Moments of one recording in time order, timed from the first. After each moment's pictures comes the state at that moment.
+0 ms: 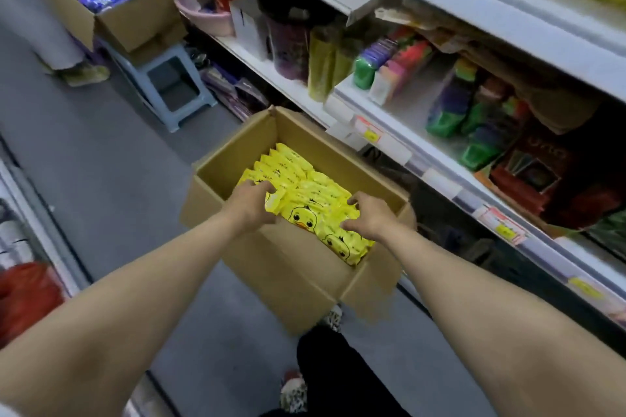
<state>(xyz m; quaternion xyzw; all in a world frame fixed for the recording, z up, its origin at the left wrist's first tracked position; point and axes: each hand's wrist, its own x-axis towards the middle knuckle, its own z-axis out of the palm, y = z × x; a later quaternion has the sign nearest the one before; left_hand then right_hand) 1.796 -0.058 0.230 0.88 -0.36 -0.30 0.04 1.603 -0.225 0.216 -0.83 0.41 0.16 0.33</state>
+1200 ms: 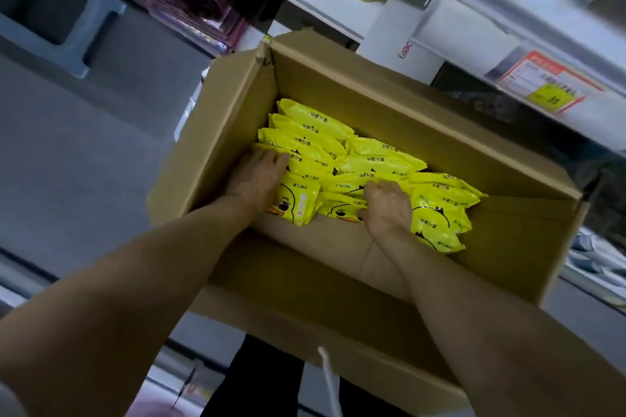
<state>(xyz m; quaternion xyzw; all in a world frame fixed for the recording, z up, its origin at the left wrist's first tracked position) 1.998 -0.157 -0.020 0.72 -0.61 -0.27 -0.19 1.765 -0.225 -0.038 -0.79 0.53 0.25 0.19</state>
